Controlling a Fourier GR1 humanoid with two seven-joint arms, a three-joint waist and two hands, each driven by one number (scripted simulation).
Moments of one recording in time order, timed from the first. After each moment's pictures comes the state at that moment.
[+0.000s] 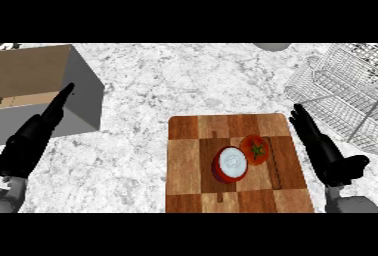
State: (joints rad) left arm -0.12 0.61 -0.19 -1.68 0.09 0.11 0.21; right arm -0.06 -0.34 0.13 -1.39 -0.23 0.01 -0.17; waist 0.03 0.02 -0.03
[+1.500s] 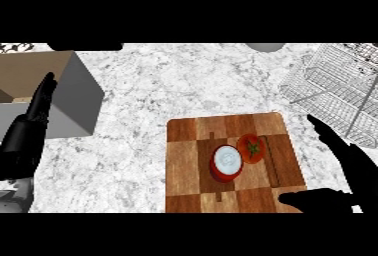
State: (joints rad) left arm -0.10 0.48 -0.11 -1.71 0.00 0.26 0.06; right arm -0.02 -0.63 0.31 -2.06 0.13 -0.16 0.85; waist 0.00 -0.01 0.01
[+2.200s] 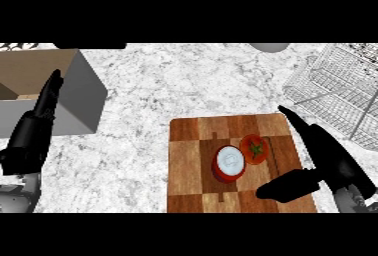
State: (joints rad) left arm -0.13 0.45 -0.12 -1.69 -0.02 0.26 0.06; right arm -0.30 -0.57 0.43 -1.98 0.08 -0.06 1.17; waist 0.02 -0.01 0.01
